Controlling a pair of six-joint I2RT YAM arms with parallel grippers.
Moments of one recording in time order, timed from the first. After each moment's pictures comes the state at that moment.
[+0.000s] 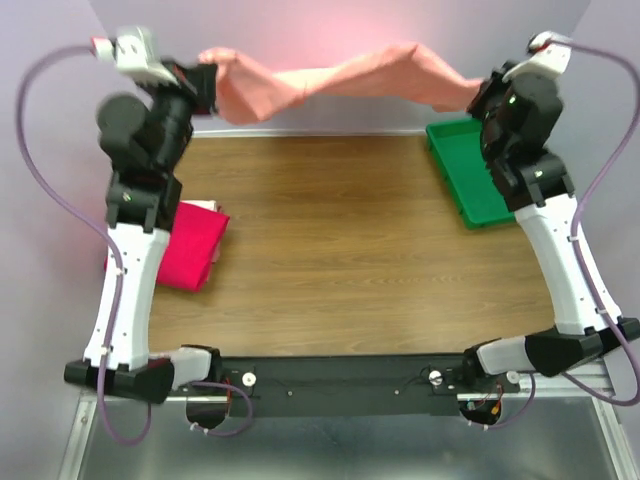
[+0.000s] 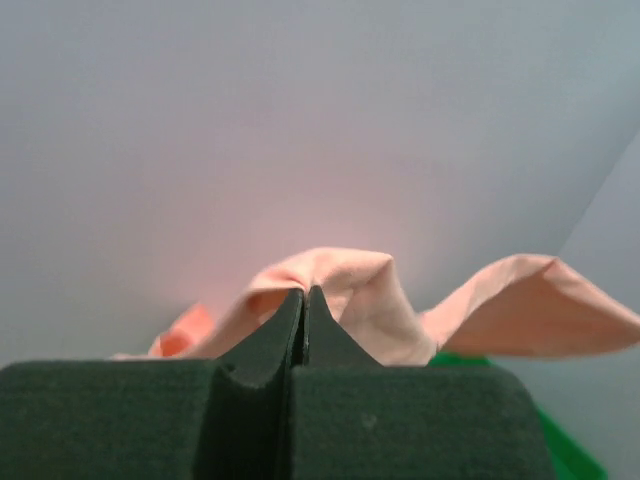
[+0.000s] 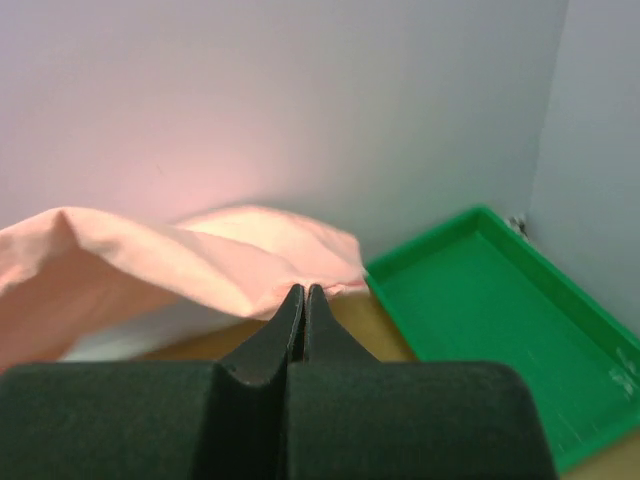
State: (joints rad) left arm -0.15 1.32 1.80 -0.13 0.10 -0.35; right arm 0.32 1.42 1.86 -0.34 0.52 0.21
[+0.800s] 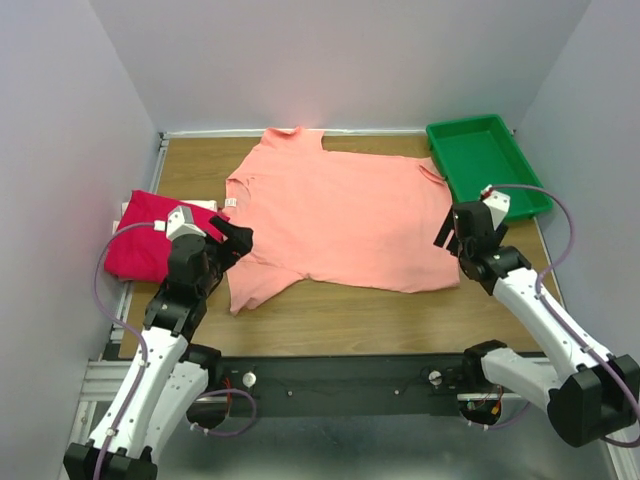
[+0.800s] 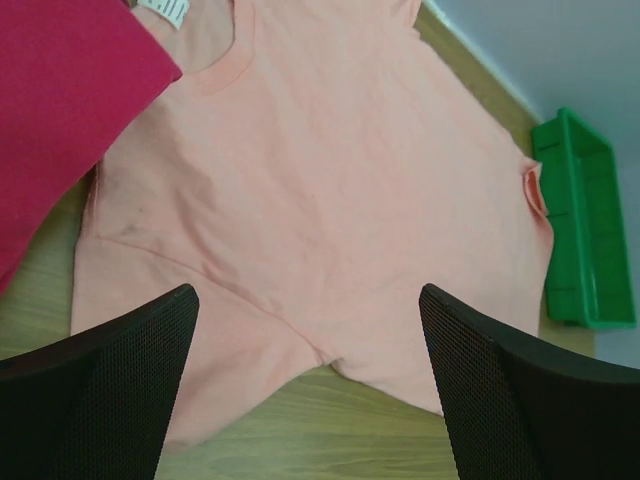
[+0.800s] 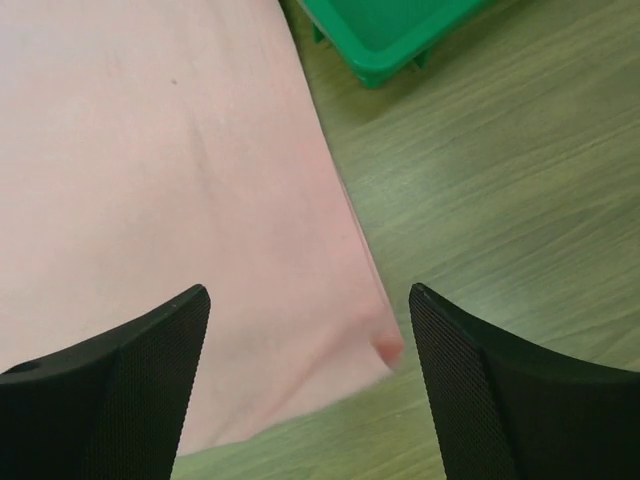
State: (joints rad) left arm -0.24 0.63 0.54 -0.29 -0.12 -0.79; right arm 0.31 1.03 0.75 -0.48 0.52 0.53
